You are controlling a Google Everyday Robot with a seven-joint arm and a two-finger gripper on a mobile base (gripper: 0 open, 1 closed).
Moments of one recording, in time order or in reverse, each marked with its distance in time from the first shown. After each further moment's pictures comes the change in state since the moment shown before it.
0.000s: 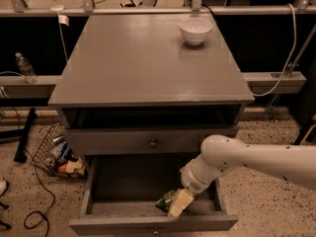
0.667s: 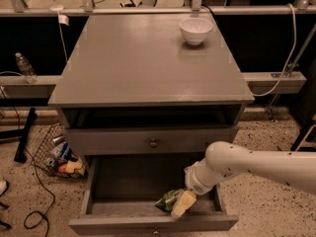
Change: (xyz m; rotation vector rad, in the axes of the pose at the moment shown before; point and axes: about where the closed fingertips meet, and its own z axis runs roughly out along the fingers) arm 0.017 -0.021 0.012 0.067 -0.027 -0.001
